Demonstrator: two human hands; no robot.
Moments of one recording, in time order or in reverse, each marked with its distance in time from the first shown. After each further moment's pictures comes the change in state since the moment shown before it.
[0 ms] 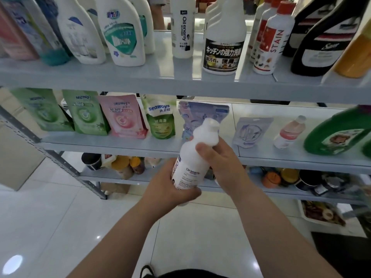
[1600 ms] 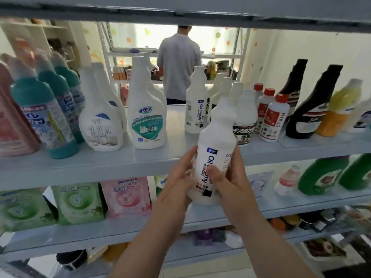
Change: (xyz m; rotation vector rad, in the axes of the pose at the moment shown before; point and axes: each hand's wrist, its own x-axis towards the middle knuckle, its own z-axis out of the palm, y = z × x) left_hand 0.121 0.068 -0.146 -0.648 -0.243 0.202; right_hand 0.106 -0.065 0.102 0.023 0.337 -0.431
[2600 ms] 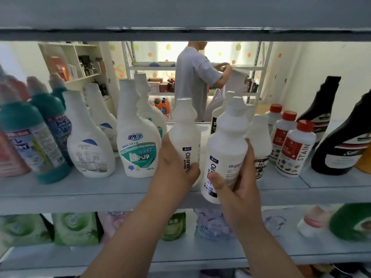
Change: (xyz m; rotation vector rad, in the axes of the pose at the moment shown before) left_hand 0.139 0.021 0.002 0.855 0.396 0.273; right_hand 0.091 0.013 -0.036 -0.198 0.068 -0.261
